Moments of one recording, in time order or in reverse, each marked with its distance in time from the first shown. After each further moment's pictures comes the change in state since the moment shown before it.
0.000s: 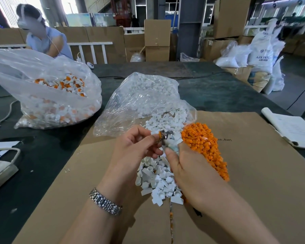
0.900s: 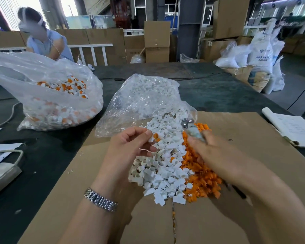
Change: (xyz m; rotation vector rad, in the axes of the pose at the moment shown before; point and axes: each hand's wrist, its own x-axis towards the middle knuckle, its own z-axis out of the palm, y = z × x) left_hand 0.004 0.003 -0.018 0.092 0.086 -0.050; right_hand 0.017 0.022 -0.047 0.049 -0.059 0.160
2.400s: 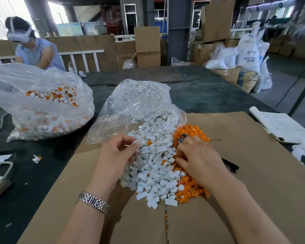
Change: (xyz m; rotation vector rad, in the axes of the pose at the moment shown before) left_hand 0.010 -0.016 -0.007 0.364 0.127 0.065; right_hand 0.036 0.043 0.033 -0.656 0.287 -0.347
